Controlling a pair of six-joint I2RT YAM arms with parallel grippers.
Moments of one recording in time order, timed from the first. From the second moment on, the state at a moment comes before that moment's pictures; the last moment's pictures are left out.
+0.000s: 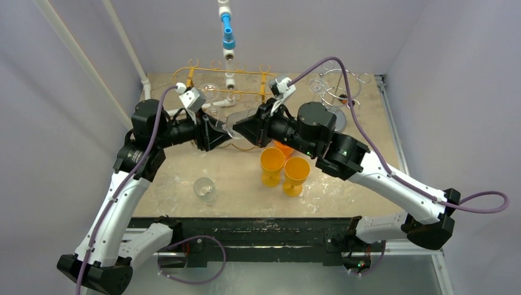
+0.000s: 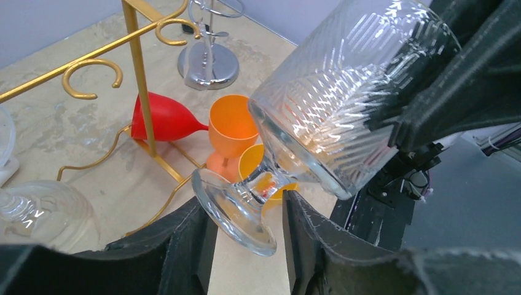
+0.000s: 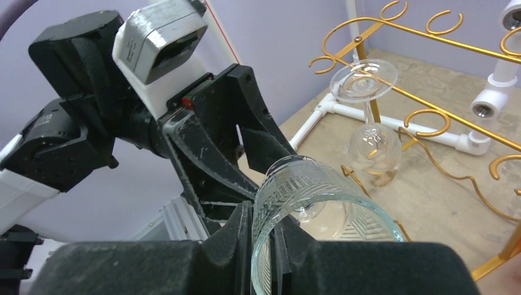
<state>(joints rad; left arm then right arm) -0.29 0.94 1.14 -0.42 0.78 -0.10 1.04 1.27 1.48 -0.26 0.05 0.40</state>
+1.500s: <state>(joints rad) -0.28 0.87 1.22 -0.44 0.57 0.72 1.08 1.13 1.27 -0.34 -0.08 0.52</state>
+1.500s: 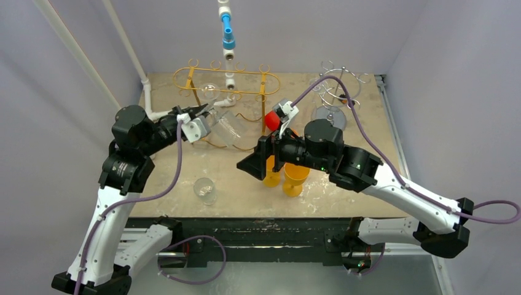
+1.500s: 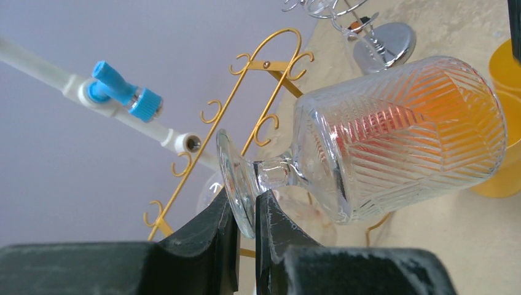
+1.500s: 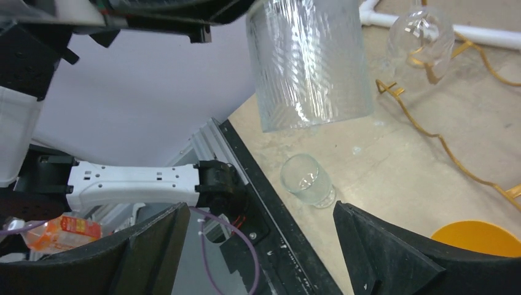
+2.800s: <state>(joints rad) -0.29 0.72 1.13 -0.48 0.92 1.39 1.08 1.39 1.30 -0.11 -0.24 0.18</state>
